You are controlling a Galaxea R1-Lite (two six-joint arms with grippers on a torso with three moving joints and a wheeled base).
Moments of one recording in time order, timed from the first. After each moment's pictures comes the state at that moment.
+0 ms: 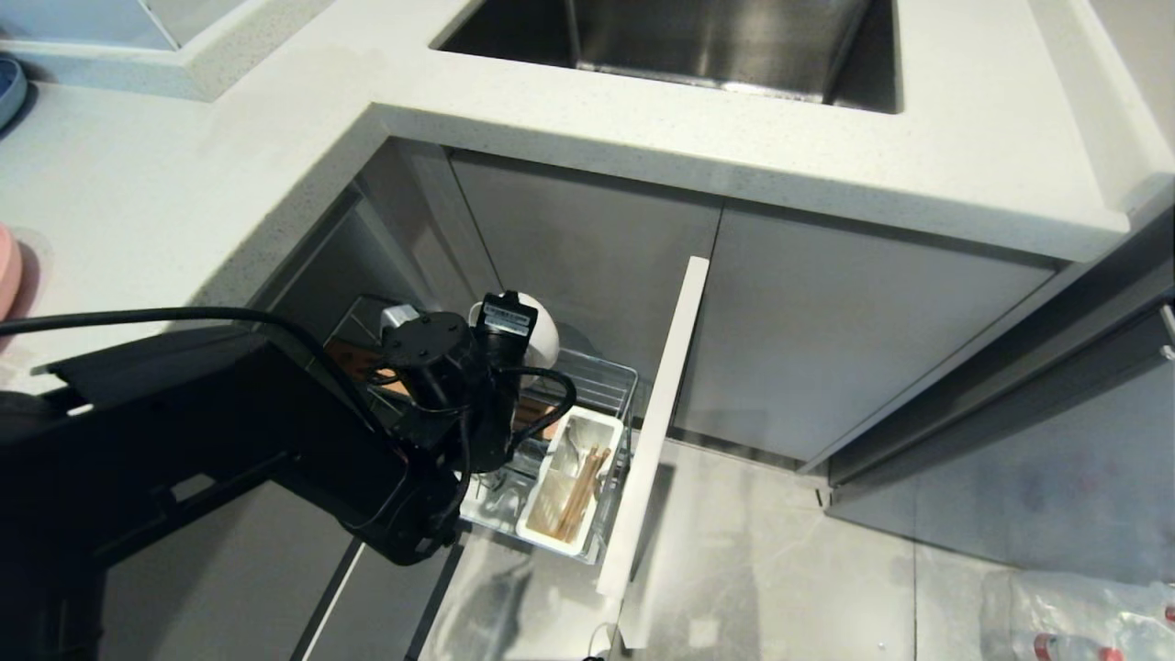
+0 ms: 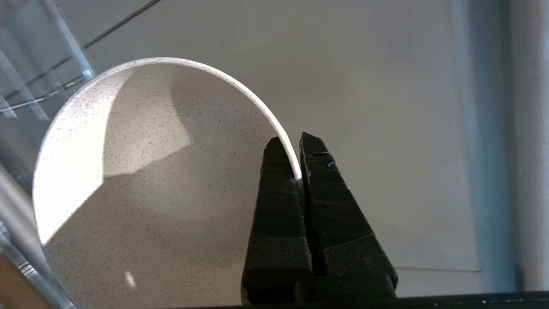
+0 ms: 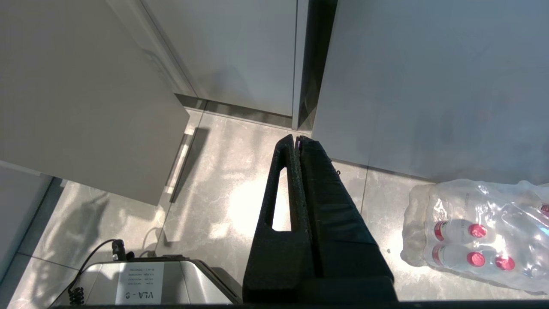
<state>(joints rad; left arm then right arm) -0.55 2.11 -0.93 -1.48 0.52 -0.97 0.00 0.00 0.00 0.00 -0.01 0.04</state>
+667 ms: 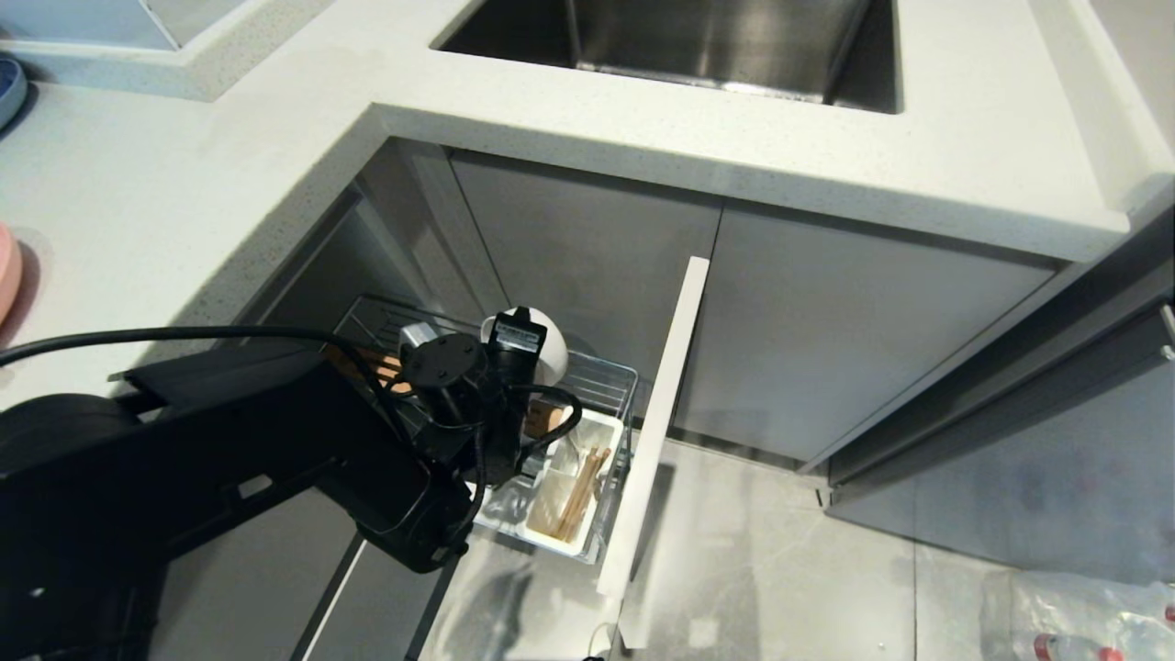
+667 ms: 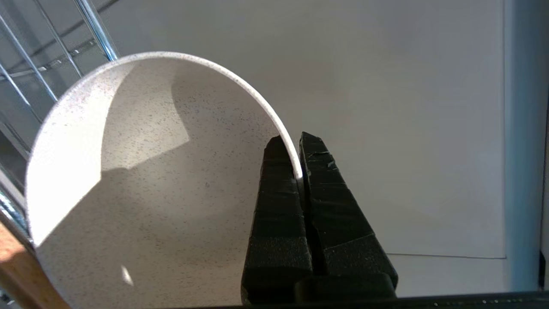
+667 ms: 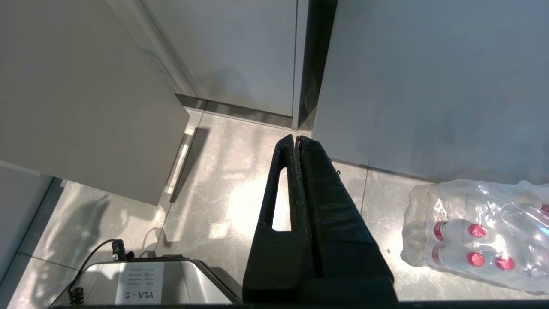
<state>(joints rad) -0.54 2.19 -0.94 -1.52 0.48 -1.00 0.00 0.00 0.00 0.00 -0.02 0.04</state>
